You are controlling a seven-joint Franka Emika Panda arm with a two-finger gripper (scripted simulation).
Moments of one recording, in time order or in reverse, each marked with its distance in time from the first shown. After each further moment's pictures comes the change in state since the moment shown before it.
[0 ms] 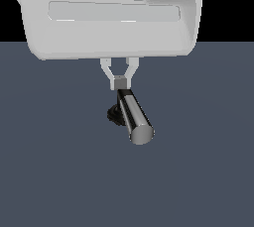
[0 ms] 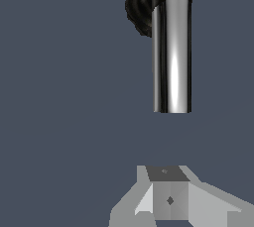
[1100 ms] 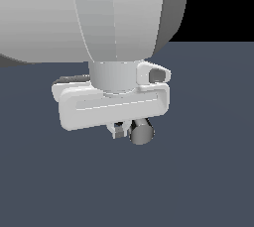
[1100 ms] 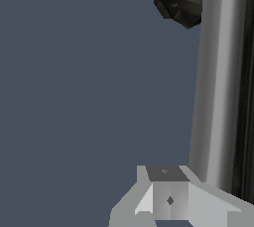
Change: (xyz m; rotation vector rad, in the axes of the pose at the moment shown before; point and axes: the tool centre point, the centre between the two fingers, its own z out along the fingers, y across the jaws) arm 0.033 -0.001 0.121 0.002 0.012 -0.093
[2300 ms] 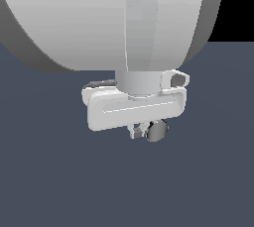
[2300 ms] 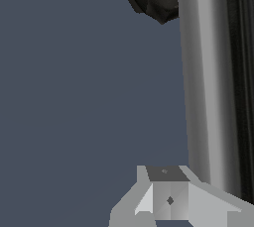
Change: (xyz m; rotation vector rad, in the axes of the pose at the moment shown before) arm 0.002 0.042 0.012 0.005 -0.005 -0.012
